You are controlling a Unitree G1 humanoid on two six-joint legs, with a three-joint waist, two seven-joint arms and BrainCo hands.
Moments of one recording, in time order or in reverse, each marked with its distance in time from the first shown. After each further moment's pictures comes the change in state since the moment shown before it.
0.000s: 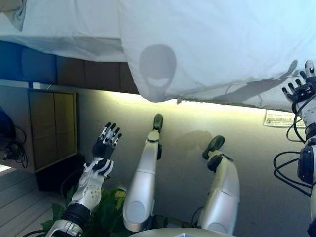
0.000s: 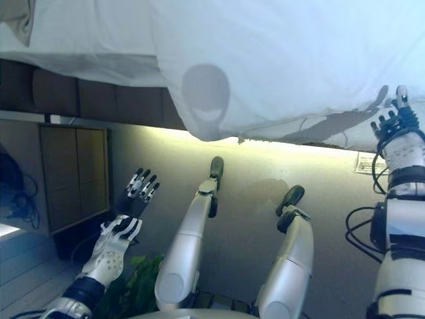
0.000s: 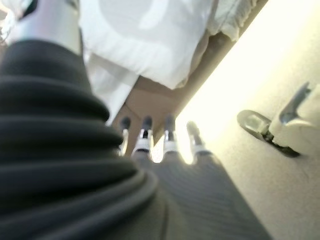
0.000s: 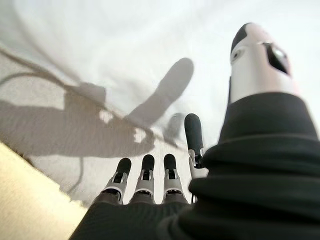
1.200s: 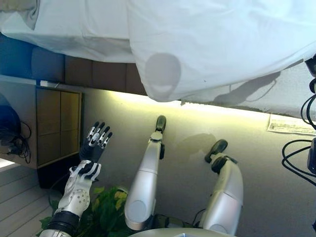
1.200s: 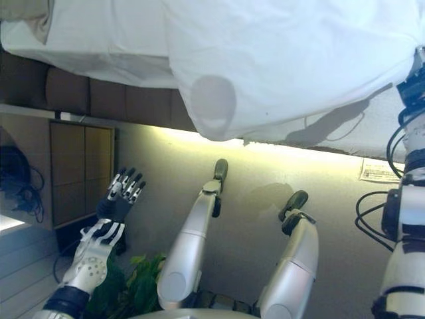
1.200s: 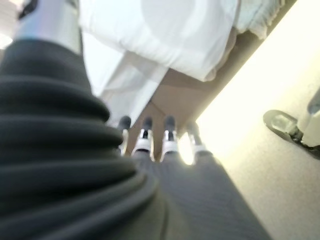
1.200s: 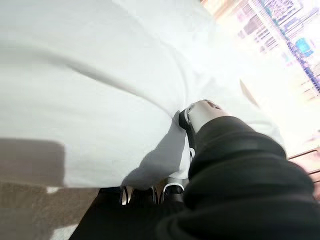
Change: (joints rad) left arm 0.091 0.046 0.123 -0.069 -0.017 0.042 -0.096; right arm -0.053 -0.049 0.041 -0.029 -0.011 -0.111 0.344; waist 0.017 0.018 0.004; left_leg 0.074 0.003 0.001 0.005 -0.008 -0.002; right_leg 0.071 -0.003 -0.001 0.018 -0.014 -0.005
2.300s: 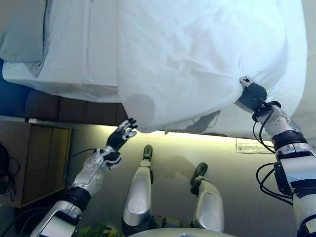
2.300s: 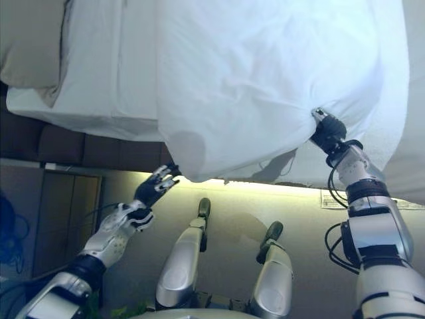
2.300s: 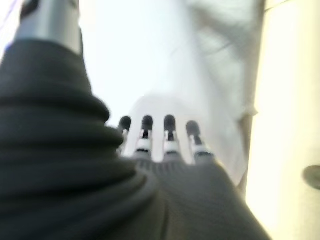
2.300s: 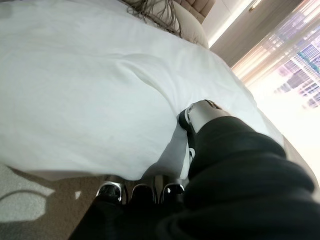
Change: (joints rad) left arm -0.363 0.010 -0.324 0.185 0.363 0.182 0.022; right arm 0.220 0.252 0.151 -0.169 -0.073 0.131 0.127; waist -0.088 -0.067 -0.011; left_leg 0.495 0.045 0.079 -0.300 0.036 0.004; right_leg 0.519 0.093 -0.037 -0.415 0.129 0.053
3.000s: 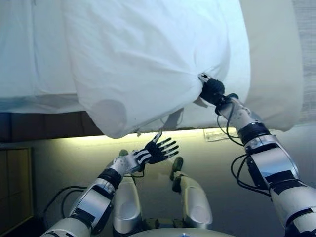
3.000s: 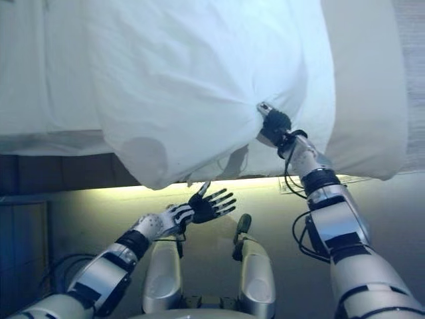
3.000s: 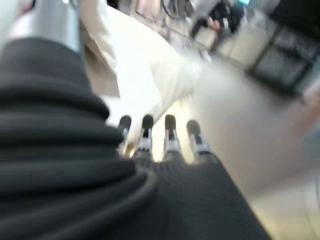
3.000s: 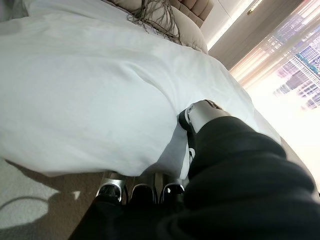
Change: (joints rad) left arm -0.221 -0.358 0.097 0.394 -0.687 0.608 -0.064; right arm -0.075 0.259 0.082 -0.096 0.040 0.012 -0.110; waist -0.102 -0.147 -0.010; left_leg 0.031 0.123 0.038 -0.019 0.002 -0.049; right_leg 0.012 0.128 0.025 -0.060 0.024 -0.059
